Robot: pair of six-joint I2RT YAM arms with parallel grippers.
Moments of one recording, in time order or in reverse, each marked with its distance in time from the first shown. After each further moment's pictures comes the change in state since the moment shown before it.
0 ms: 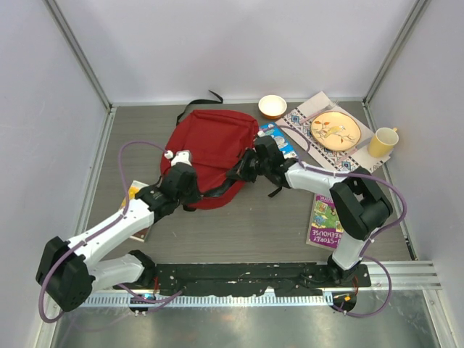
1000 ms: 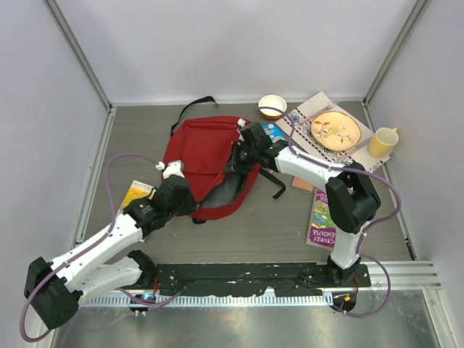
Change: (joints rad) left arm -0.029 -0.212 -0.073 -0.117 -0.040 -0.090; right arm 0.031 0.078 0.323 -0.379 0.022 -0.404
